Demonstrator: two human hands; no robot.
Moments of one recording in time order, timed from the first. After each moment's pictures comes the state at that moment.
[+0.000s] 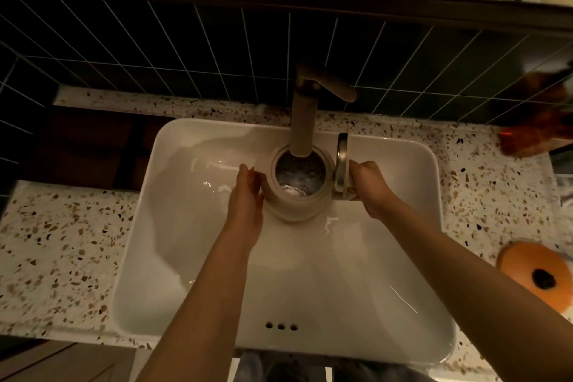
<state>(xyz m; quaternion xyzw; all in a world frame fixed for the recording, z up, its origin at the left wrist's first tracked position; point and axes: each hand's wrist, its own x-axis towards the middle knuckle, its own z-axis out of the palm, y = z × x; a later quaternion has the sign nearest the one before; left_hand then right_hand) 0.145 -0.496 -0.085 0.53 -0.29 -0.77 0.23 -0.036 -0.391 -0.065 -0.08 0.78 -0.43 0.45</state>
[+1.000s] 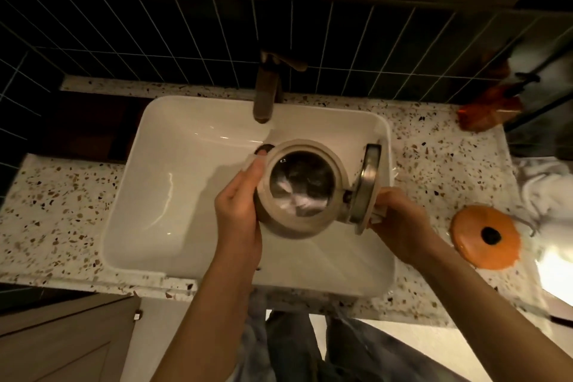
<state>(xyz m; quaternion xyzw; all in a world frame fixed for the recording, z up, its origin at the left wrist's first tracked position) 0.162 -0.348 0.036 0.49 -0.34 -0.73 0.33 -0.006 -0.211 0.017 -0.22 0.54 -0.61 0.53</state>
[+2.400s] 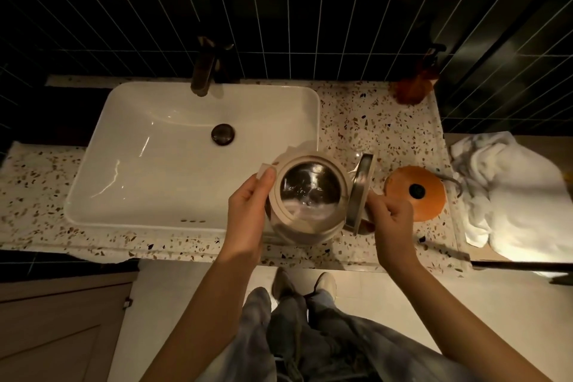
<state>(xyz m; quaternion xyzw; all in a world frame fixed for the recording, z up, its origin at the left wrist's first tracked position) 0.127 -0.184 0.044 0.48 -0.48 -0.70 0.22 -0.010 -0.045 0.017 -0.16 0.69 -0.65 0.27</state>
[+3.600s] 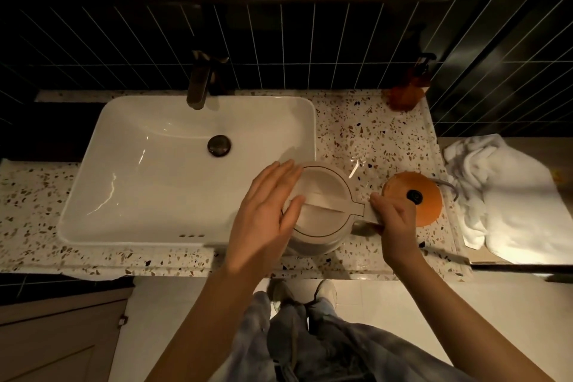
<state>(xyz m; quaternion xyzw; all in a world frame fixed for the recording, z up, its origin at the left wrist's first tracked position) 0.125 -0.190 0.055 0.31 -0.87 -0.36 0.14 -0.023 -0.052 0.013 -0.14 0.66 -0.68 0.28</state>
